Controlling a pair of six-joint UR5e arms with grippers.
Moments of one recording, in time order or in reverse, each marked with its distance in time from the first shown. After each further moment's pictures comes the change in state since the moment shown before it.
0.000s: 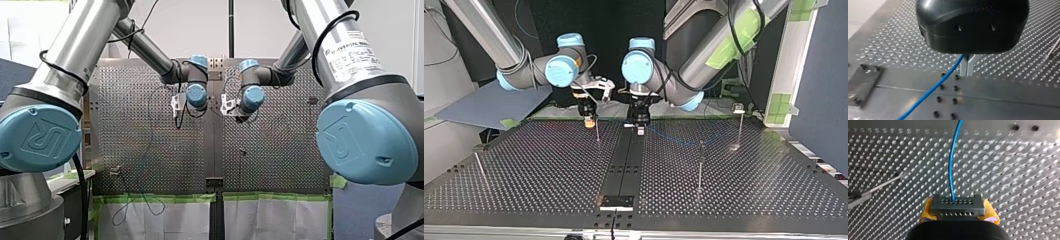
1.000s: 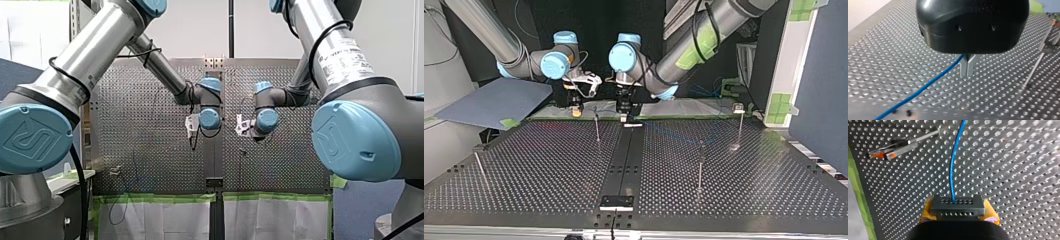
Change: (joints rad) left arm -0.087 -0.168 -0.001 0.194 0.000 -0.024; right arm -0.097 0.068 0.155 -0.202 0.012 0.008
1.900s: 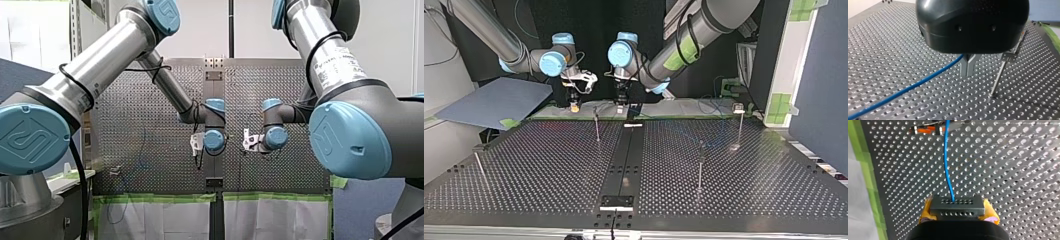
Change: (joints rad) left arm -0.025 -0.131 0.001 0.111 0.013 -0.031; right arm -0.066 0.091 0.050 -0.154 -0.087 -0.008
